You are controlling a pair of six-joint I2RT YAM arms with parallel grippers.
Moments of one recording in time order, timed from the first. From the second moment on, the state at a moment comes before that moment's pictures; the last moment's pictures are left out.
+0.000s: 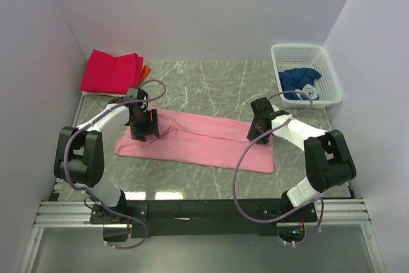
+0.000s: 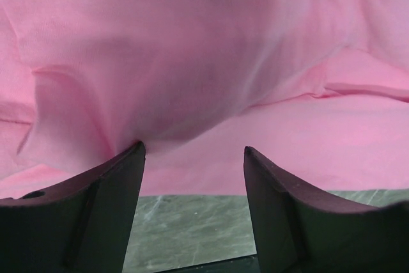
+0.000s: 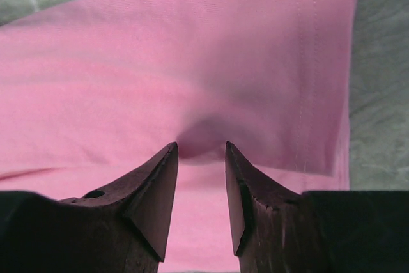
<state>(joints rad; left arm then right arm) -0.19 1.59 1.03 -0.68 0.15 -0.35 0.32 1.53 0.86 -0.52 0.16 0.69</state>
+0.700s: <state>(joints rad) -0.30 1.74 1.10 -0.68 0.18 -0.33 0.19 1.61 0.90 -0.57 0.15 0.72</state>
